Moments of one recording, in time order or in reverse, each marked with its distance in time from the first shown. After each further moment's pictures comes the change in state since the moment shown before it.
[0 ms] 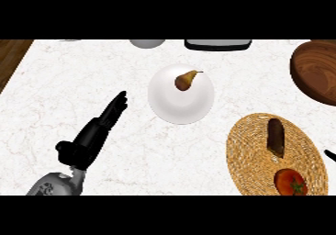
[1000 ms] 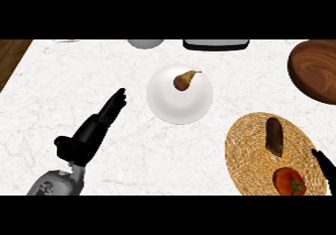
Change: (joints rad) left arm 0.010 -0.080 0.102 -0.002 -0.084 -0.095 0.044; right arm -0.035 0.300 0.110 0.076 0.510 -0.034 0.035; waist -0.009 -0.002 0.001
